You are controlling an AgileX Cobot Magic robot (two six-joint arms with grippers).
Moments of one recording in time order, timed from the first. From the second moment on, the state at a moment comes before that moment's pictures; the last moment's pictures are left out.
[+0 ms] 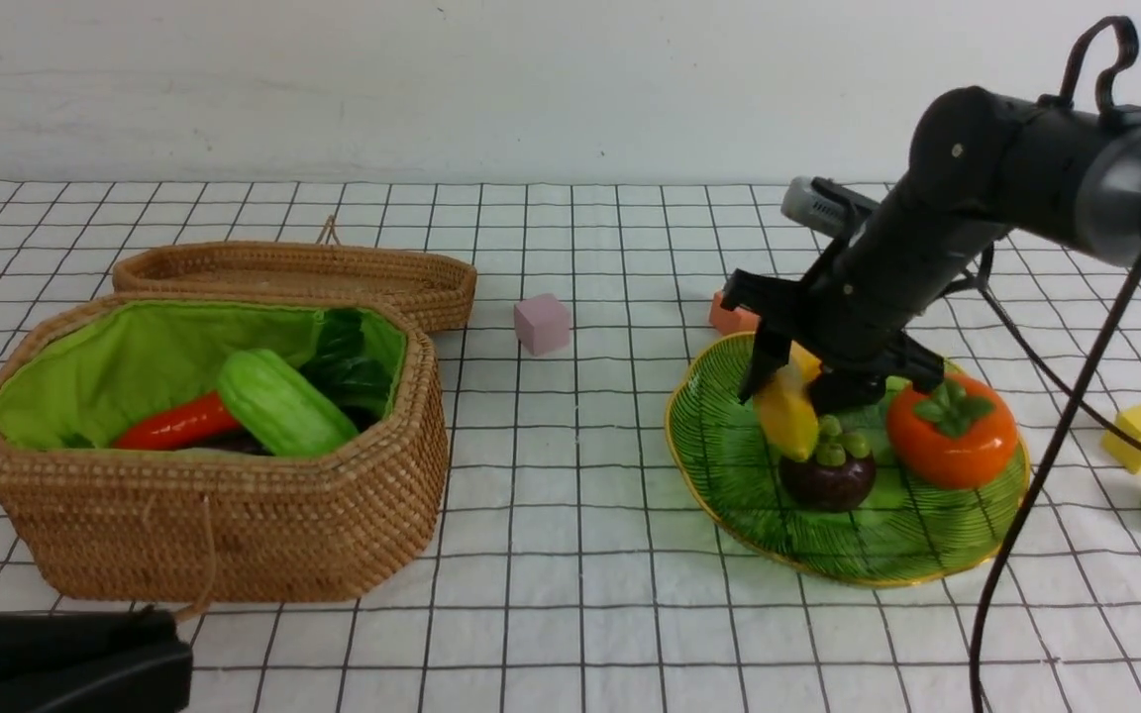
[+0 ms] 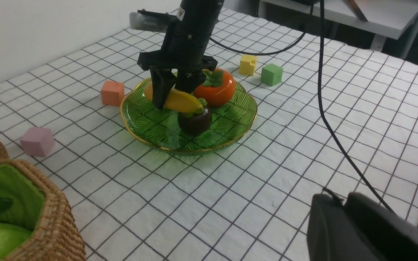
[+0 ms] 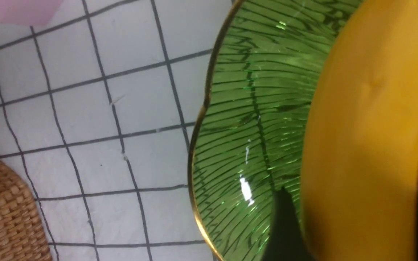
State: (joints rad) right arm 0.25 2.09 -1.74 0.35 0.94 0.33; left arm -0.54 0.46 -0.69 -0.55 0.67 0.52
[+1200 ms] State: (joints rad) right arm 0.39 0.66 -0.75 0.14 1.03 0.33; left arm -0.54 -0.01 -0.23 -0.41 0.30 0.18
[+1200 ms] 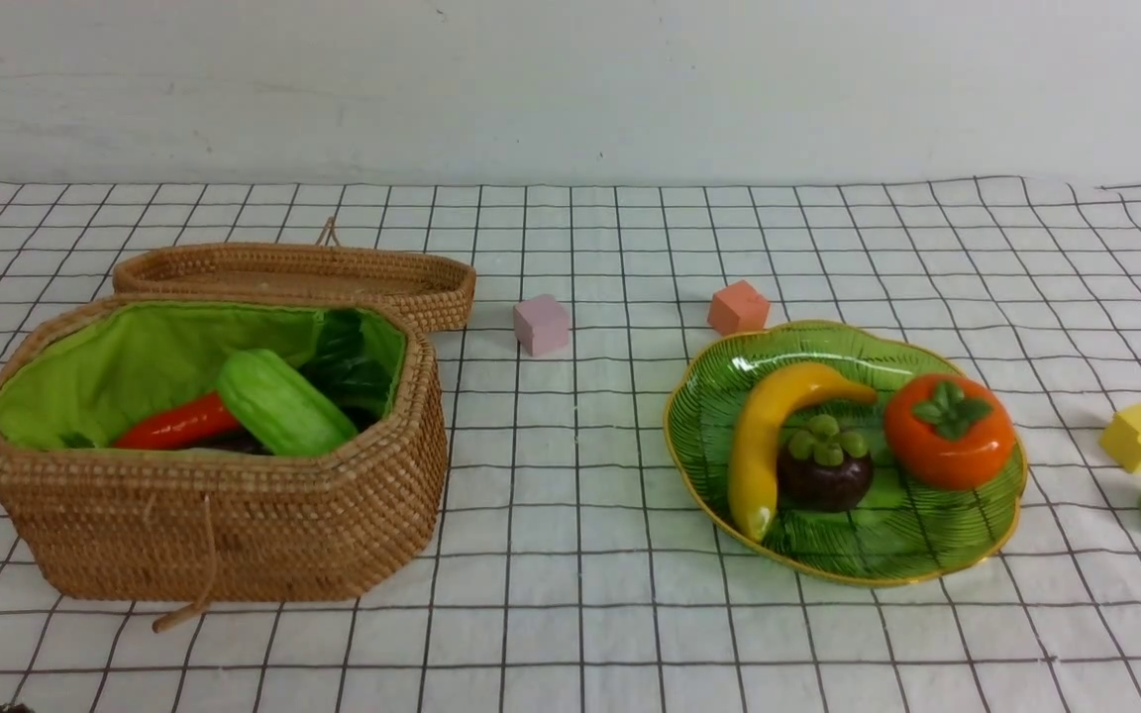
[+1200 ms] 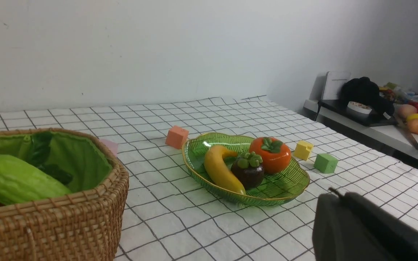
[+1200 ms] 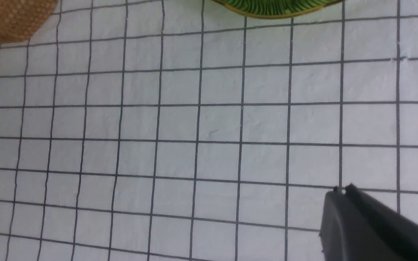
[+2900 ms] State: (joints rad) right arm 0.05 -0.01 0.02 -0.11 0.37 0.24; left arm -0.54 -0.01 -0.22 -0.42 0.30 0.18
